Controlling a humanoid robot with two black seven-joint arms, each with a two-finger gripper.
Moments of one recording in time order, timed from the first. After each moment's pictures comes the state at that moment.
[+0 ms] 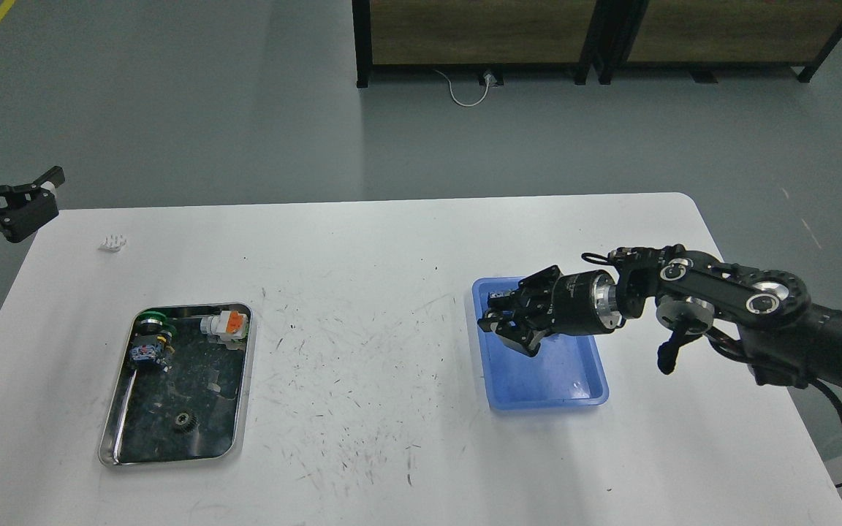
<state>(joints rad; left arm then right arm) -0.73 0.93 -0.36 -1.01 0.30 -0.18 -0.35 0.94 -0.39 0.03 0.99 -0.47 0.49 -0.08</state>
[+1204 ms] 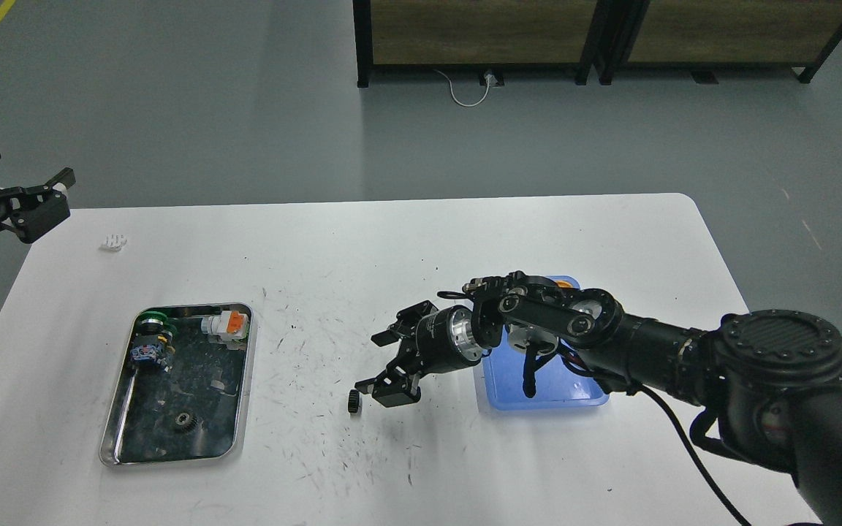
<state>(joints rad) -0.73 0.91 -0.36 -1.02 0.31 -0.15 -0.35 0.97 0.02 -0.05 0.67 -0.45 0.52 -0.04</state>
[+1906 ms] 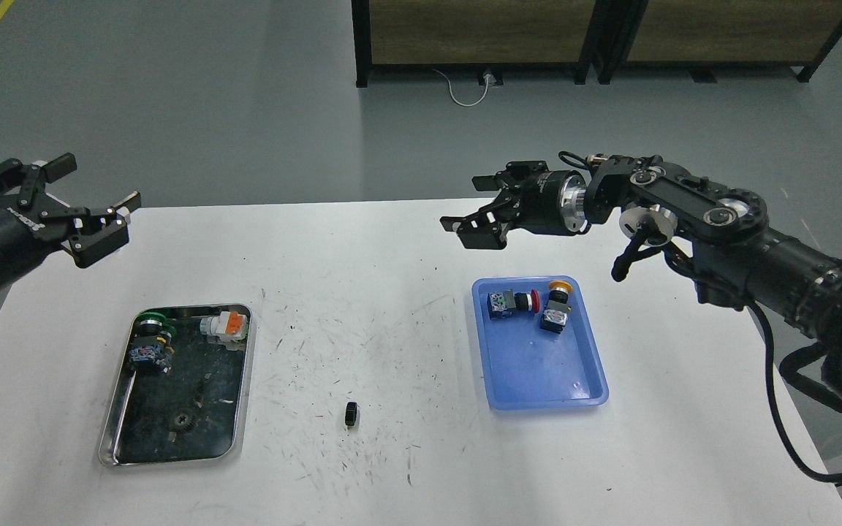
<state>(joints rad) -0.72 0.92 -0.27 -1.27 0.50 -0.20 -0.35 1.08 -0.32 0.21 0.68 -0.40 0.52 -0.05</state>
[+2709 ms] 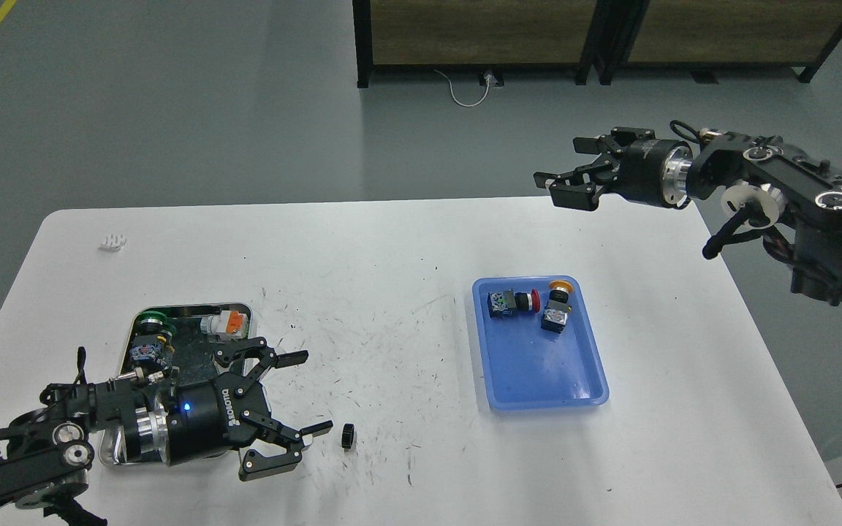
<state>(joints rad) -0.56 0.67 -0.09 -1.43 0.90 -0.15 -0.37 1.06 -0.50 0.27 0.68 -0.39 0.52 -0.04</state>
